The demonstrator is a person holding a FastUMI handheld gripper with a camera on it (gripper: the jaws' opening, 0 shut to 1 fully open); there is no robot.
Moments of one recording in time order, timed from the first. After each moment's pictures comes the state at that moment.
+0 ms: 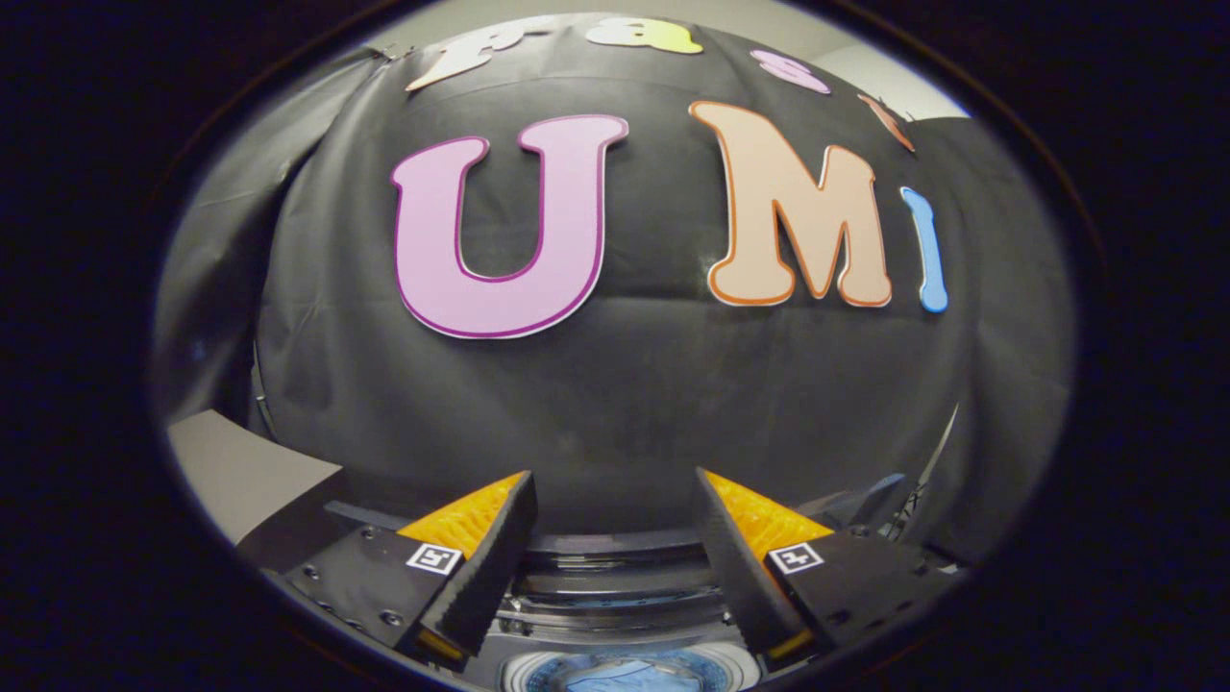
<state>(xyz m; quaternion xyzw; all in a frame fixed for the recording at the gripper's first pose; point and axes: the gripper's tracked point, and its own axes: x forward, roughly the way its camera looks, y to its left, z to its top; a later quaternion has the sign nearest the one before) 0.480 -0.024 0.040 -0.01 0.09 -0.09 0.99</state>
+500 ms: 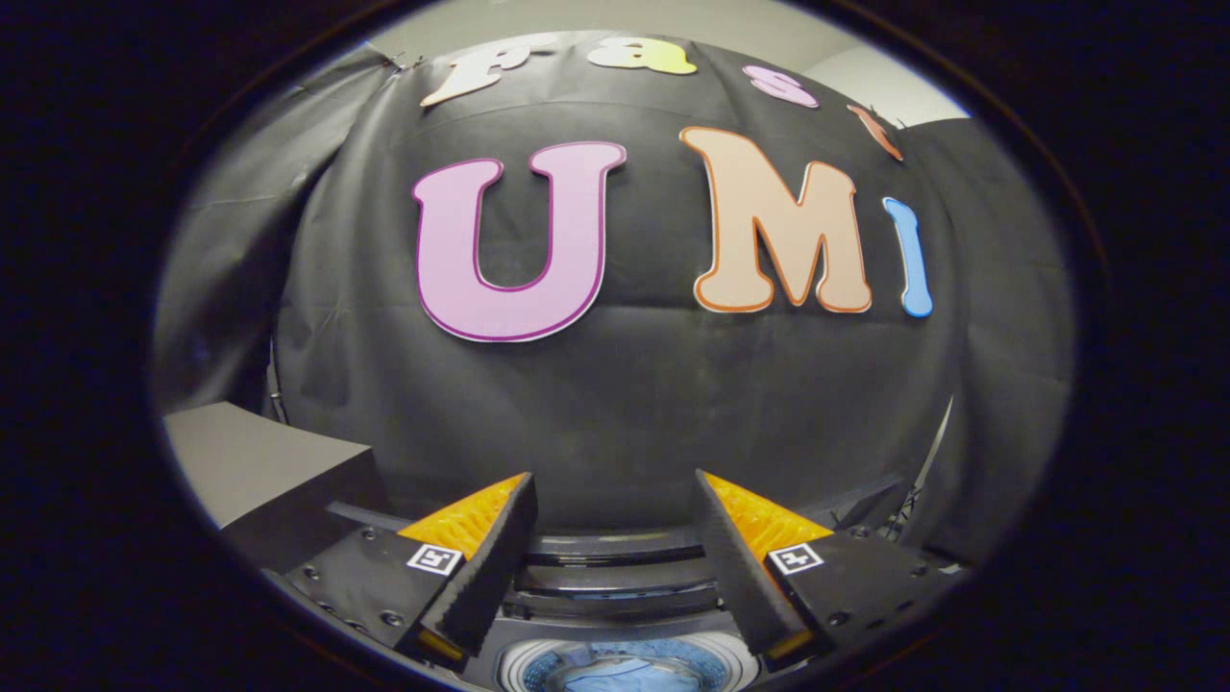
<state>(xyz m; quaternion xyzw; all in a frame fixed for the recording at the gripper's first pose) 0.438 -0.021 0.039 -0.01 0.06 -0.08 0.99</state>
